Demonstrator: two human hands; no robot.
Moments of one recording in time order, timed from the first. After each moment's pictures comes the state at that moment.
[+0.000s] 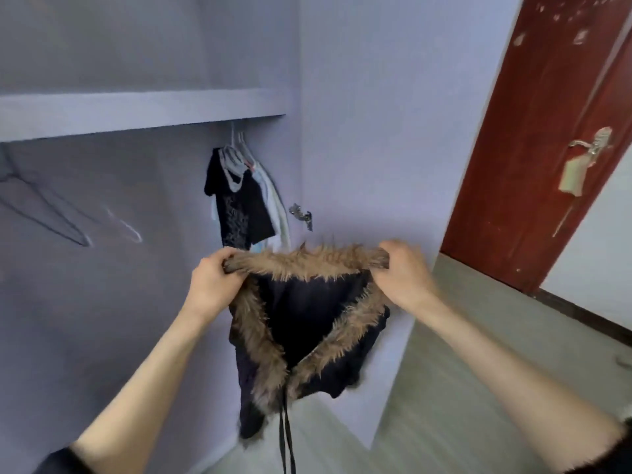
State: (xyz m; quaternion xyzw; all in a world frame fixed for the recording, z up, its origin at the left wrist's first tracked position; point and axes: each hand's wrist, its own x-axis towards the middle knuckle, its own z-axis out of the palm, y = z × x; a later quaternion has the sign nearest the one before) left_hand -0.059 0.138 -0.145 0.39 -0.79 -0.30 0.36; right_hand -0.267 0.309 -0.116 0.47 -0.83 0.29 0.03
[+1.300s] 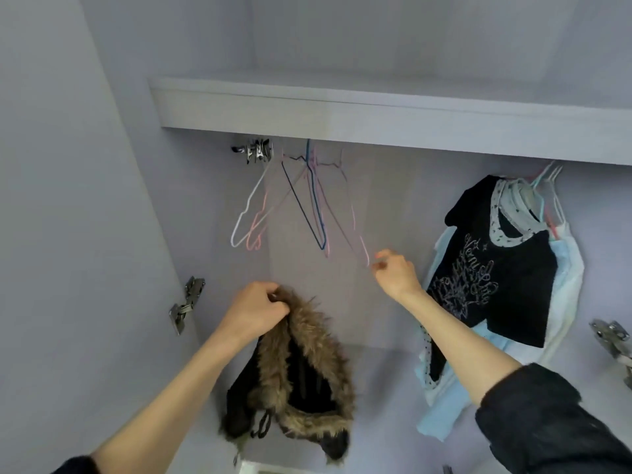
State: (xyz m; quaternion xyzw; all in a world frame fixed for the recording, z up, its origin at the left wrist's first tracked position) left_hand 0.137 -0.030 -0.168 0.70 -0.56 -0.31 0.31; right_hand -0.082 -0.144 -0.180 0.67 -0.66 0.24 -0.25
